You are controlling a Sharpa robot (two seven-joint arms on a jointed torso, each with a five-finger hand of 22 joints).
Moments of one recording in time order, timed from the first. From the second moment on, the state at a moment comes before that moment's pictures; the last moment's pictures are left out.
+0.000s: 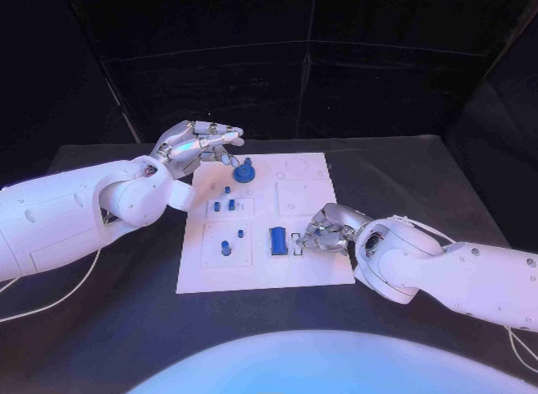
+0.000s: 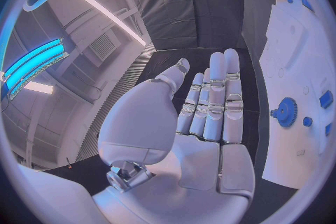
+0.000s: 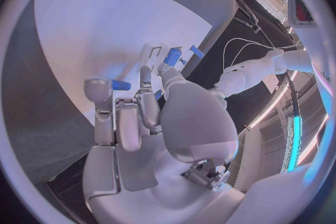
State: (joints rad) left arm 1.17 -0.84 -0.06 1.42 -0.06 -0.05 0.40; left_hand 1.28 -0.03 0.27 -0.03 0.05 0.96 0.21 0.13 0.07 0.96 0.14 0.36 0.07 1.14 0.05 0.81 0.26 0.17 1.17 0.15 0.25 0.66; right arm 0.96 -0.84 -0.06 1.77 -1.30 -0.41 -0.49; right_hand 1.22 -0.02 0.05 0.14 0.38 1.01 0.07 0.37 0.34 1.42 -0.01 1.29 1.29 1.46 -0.07 1.51 1.31 0.15 1.23 0.04 1.25 0.78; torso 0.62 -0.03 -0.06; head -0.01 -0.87
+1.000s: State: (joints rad) left arm 1.17 -0.84 -0.06 1.41 -0.06 -0.05 0.40; left_hand 1.28 -0.03 0.27 -0.03 0.05 0.96 0.21 0.14 0.07 0.95 0.14 0.36 0.07 1.14 0.05 0.81 0.27 0.17 1.17 0.15 0.25 0.66; right arm 0.96 -0.93 -0.05 1.73 -1.50 -0.45 -0.44; right_hand 1.30 -0.08 0.02 0.08 0.33 0.88 0.13 0.27 0.31 1.38 0.04 1.22 1.24 1.47 -0.04 1.49 1.31 0.15 1.20 0.07 1.22 0.70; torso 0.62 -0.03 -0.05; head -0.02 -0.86
